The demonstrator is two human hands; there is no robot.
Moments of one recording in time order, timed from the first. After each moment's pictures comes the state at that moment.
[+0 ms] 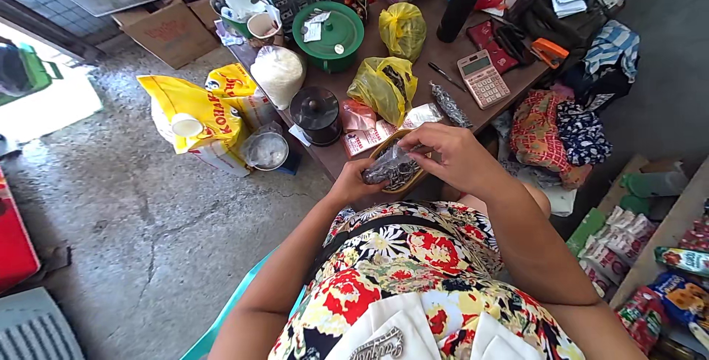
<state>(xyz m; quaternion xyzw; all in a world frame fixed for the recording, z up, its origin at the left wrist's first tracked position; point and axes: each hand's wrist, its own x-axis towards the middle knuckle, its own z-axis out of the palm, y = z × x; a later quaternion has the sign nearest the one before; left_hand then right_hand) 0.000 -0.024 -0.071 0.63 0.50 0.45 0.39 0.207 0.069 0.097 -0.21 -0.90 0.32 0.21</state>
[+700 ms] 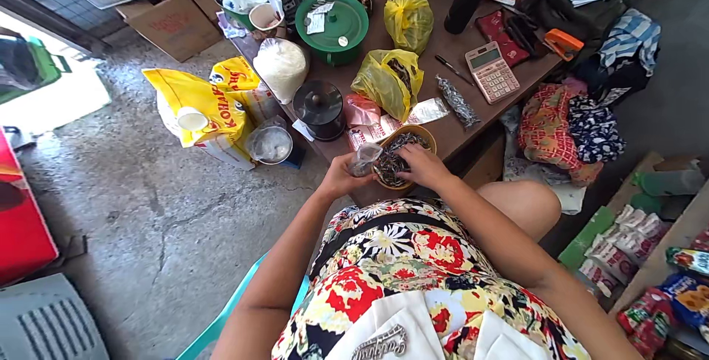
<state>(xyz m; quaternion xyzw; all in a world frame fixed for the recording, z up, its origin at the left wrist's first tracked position) -0.028 -0.034 -0.092 0.54 0.50 0.48 0.48 0.199 0.081 -0.071 -0.36 -0.88 0.28 -0.08</state>
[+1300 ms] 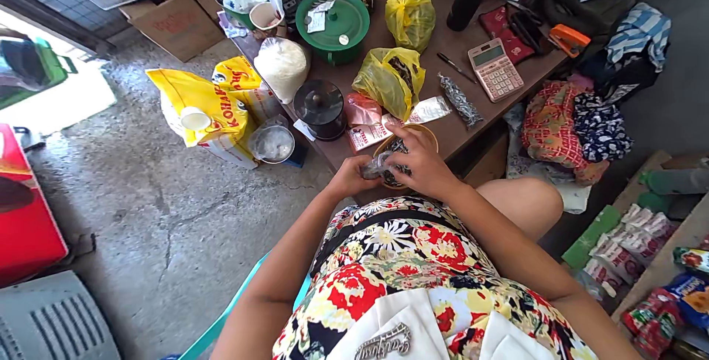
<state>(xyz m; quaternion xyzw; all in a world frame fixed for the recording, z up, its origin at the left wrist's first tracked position) -0.020 -0.023 -0.096 0.62 0.53 0.38 0.43 0.192 0.058 -0.013 -0.24 -0.92 0.25 0.18</state>
